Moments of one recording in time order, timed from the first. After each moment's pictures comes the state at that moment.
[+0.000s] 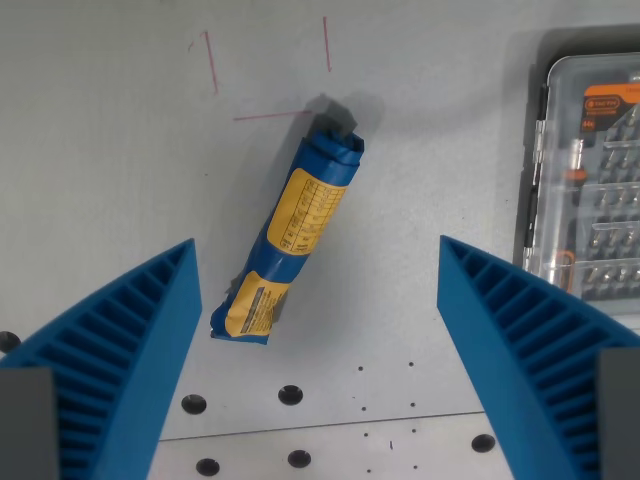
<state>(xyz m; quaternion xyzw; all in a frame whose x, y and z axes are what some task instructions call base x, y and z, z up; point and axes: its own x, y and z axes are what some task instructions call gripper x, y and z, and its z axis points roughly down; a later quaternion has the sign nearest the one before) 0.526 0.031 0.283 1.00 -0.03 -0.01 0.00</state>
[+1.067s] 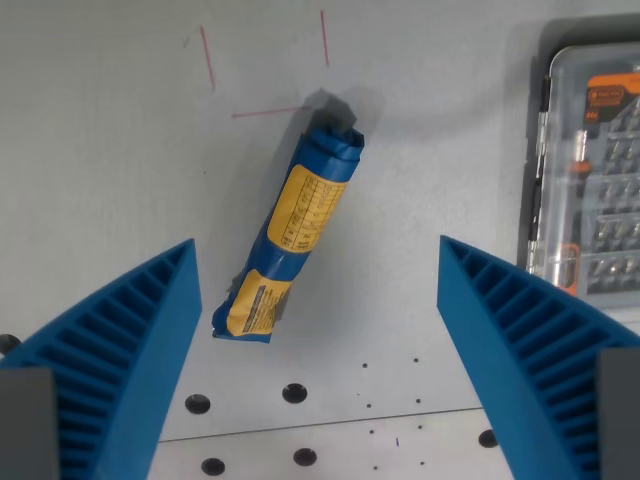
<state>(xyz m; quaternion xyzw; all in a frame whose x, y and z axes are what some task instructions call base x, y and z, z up) 0.524 0.031 0.277 1.00 -0.04 -0.01 0.00</state>
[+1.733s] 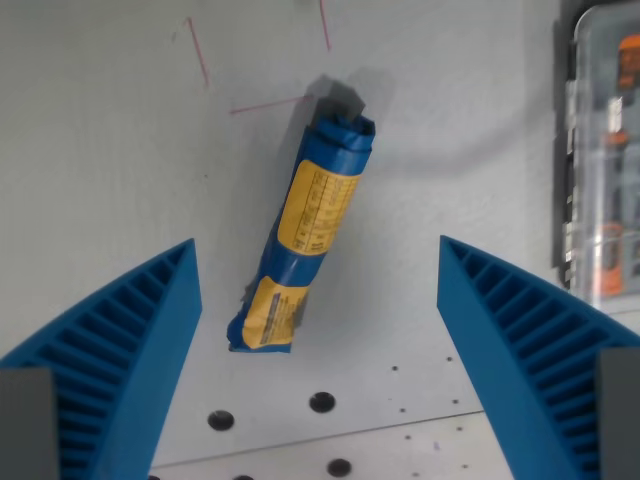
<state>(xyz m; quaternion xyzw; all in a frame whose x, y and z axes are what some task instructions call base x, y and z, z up) 0.515 0.037 0.247 1.00 -0.09 -0.02 0.00</state>
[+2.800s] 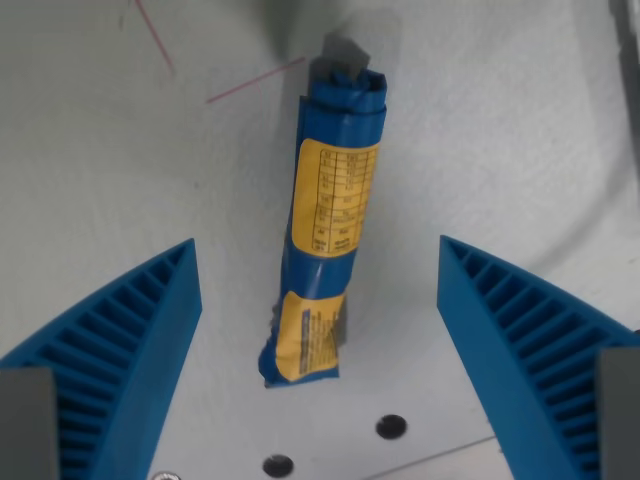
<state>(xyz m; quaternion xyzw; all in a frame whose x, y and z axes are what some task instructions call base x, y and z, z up) 0.488 0.047 0.189 0.98 -0.19 -0.01 0.00</state>
